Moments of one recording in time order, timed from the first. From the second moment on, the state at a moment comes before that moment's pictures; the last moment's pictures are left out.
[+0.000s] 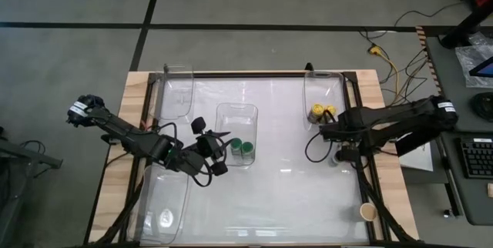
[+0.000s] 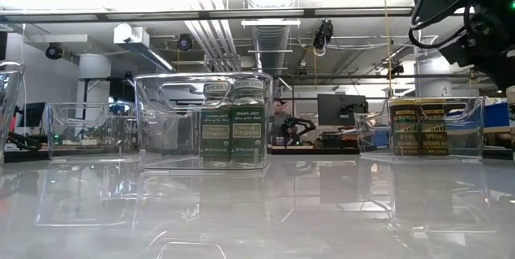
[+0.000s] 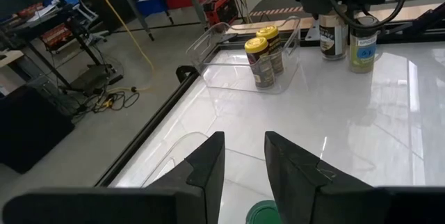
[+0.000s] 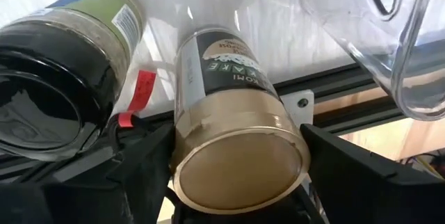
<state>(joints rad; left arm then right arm) -0.44 1.34 0.99 -0.20 -0.96 -0.18 0.03 1.12 0.77 -1.49 0.02 0.27</state>
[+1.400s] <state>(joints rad) -0.49 1.32 1.00 -0.23 -0.96 -0.07 0.07 1.54 1.26 -1.37 -0.06 0.24</state>
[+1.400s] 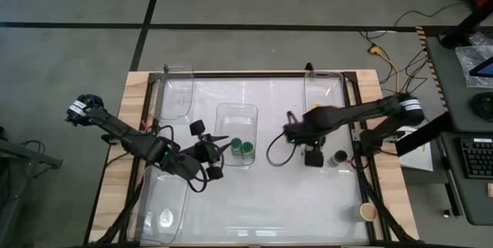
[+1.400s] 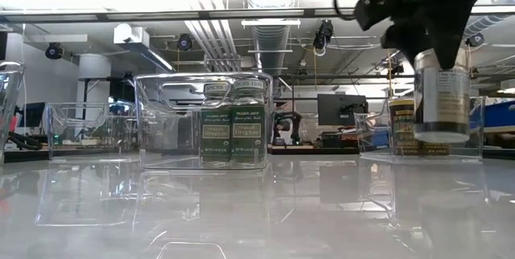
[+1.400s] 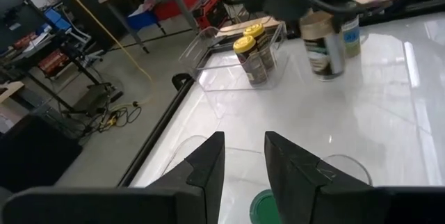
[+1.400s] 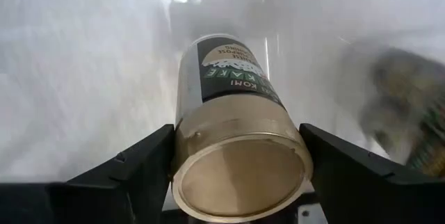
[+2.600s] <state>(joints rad) -0.62 1.27 1.00 -0.31 -0.86 -0.10 0.40 2.05 1.73 -1.35 0.35 -0.98</state>
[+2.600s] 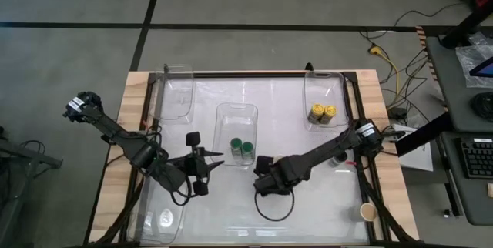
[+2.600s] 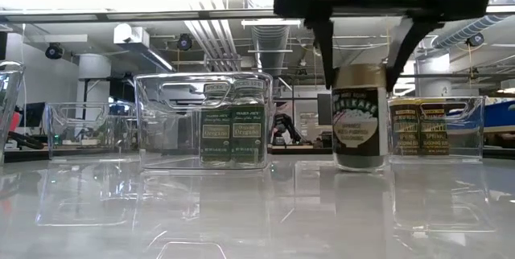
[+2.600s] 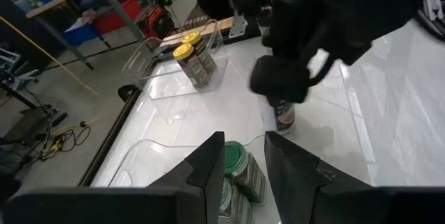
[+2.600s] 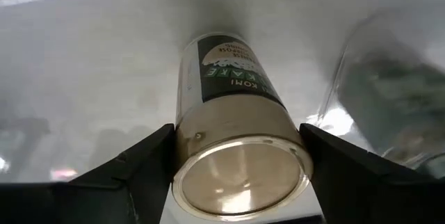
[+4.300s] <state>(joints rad) -0.46 1.38 1.03 0.01 -0.67 0.01 0.62 1.96 1.73 -1.33 0.47 -0.42</state>
